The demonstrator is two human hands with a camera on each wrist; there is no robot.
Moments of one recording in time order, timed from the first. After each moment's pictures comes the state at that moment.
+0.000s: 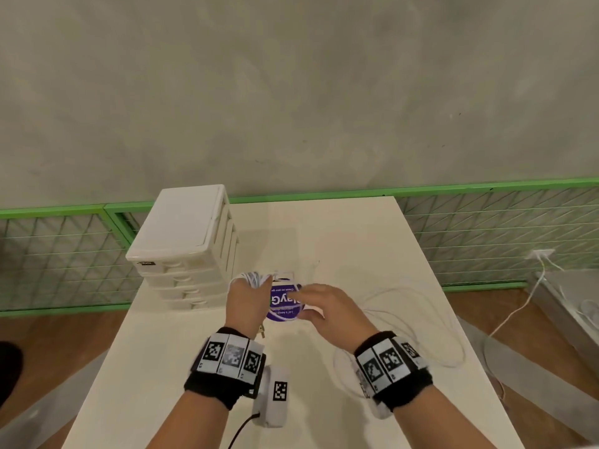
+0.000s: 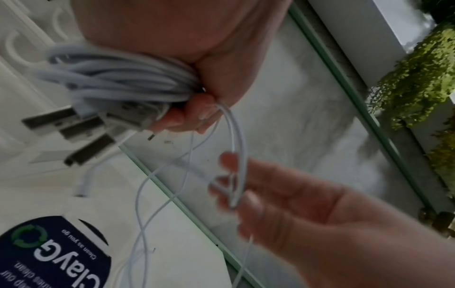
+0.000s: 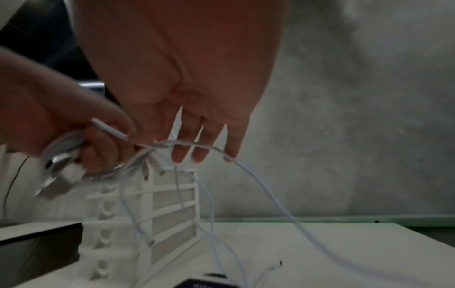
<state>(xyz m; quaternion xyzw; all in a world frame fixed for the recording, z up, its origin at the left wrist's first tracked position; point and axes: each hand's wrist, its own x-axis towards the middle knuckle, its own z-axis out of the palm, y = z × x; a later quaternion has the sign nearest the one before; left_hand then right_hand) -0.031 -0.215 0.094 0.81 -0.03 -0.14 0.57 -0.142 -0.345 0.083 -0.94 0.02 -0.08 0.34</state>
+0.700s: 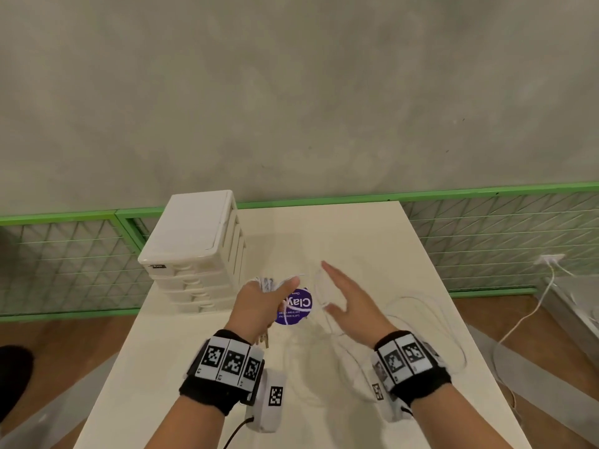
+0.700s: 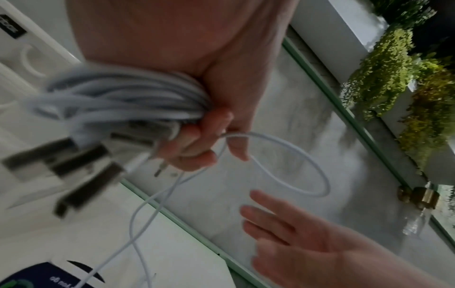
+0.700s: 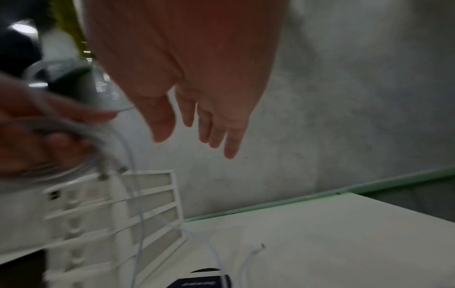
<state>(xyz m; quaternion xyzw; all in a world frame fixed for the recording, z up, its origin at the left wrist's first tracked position) -0.046 -0.202 0.125 0.81 -0.08 -0.23 0.53 -0.152 -0.359 0.092 -0.89 0.12 -0.09 0.43</state>
